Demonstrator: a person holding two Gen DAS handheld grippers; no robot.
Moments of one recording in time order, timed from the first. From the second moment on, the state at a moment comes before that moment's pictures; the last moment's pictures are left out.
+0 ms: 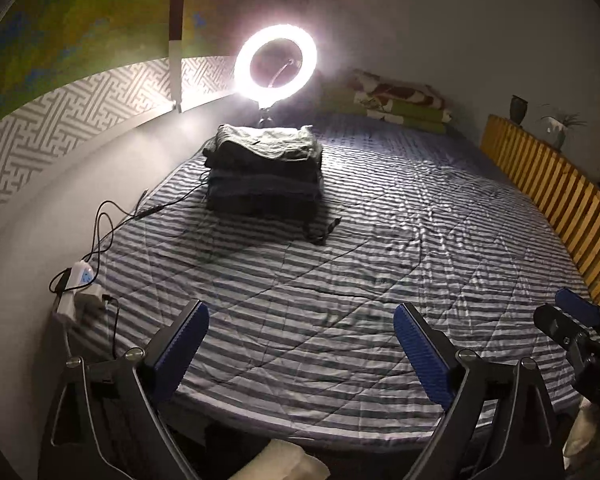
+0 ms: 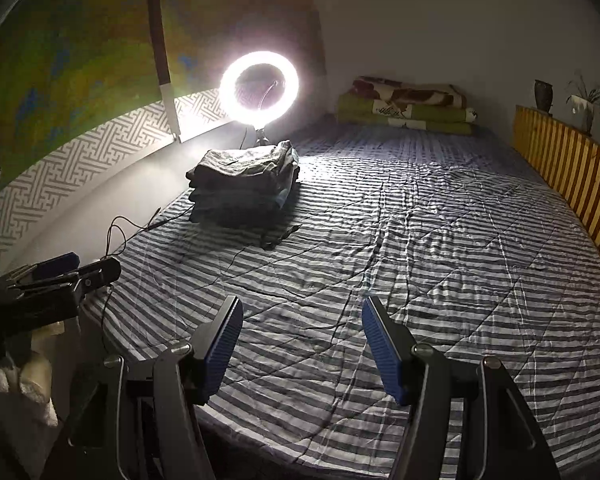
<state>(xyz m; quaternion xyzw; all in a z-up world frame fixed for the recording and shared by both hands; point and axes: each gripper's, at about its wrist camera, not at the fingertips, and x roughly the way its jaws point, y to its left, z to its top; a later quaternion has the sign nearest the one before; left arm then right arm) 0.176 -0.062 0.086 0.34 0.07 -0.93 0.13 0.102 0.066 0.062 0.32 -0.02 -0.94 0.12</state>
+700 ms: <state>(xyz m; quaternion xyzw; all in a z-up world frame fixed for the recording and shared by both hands) 0.157 -0.062 0.073 0.35 0.06 -0.92 0.14 0.095 0.067 0.049 0.33 -0.02 -0.94 0.11</state>
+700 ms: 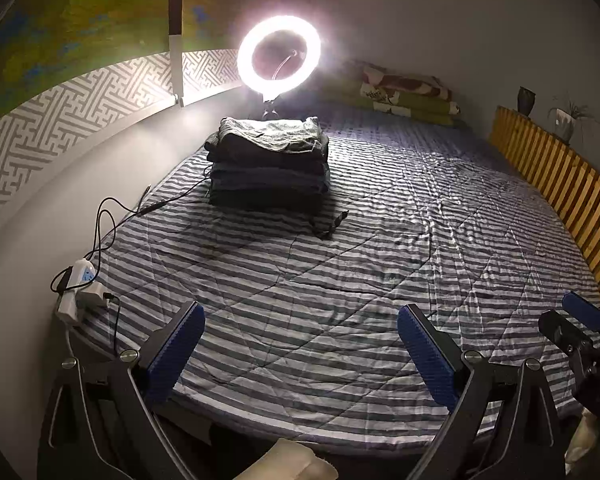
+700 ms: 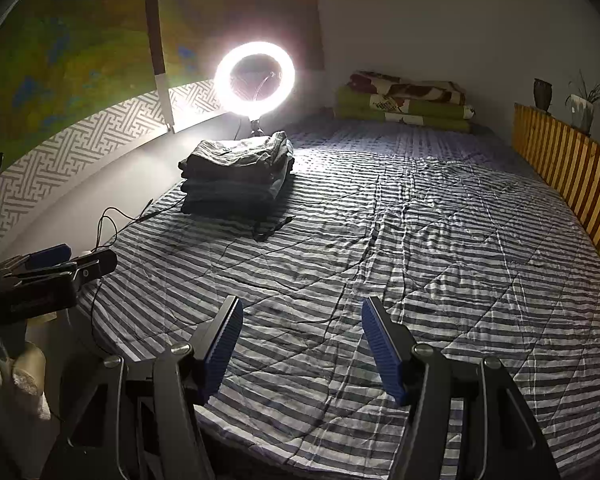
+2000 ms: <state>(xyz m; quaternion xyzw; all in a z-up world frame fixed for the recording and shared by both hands) 0.148 -0.063 0.059 0.36 0.06 -0.92 0.13 0.088 0.066 0.042 0.34 -0.02 -0.94 0.11</state>
